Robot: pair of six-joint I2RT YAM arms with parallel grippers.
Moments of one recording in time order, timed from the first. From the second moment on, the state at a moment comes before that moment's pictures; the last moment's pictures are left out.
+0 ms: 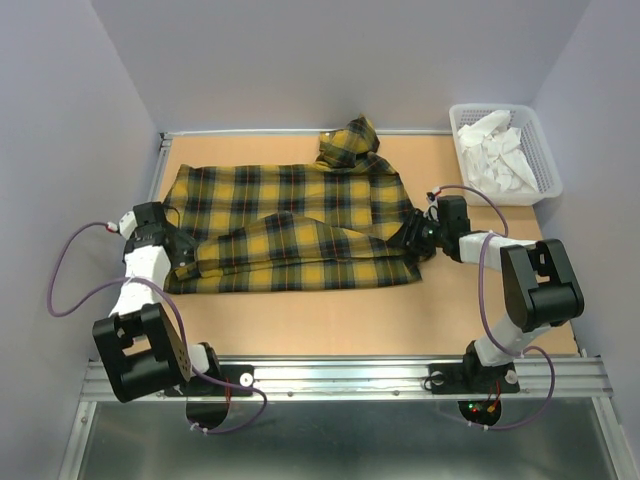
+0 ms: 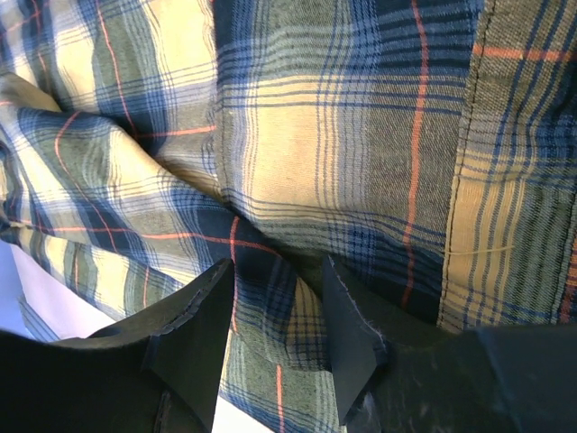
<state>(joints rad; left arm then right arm) 0.27 1.26 0.79 -0.52 -0.24 -0.66 0.16 1.63 0.74 0.12 -0.48 0.58</state>
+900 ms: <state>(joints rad) 0.35 1.48 0.82 -0.42 -0.17 -0.53 0.16 1.63 0.74 0.10 -0.46 0.56</state>
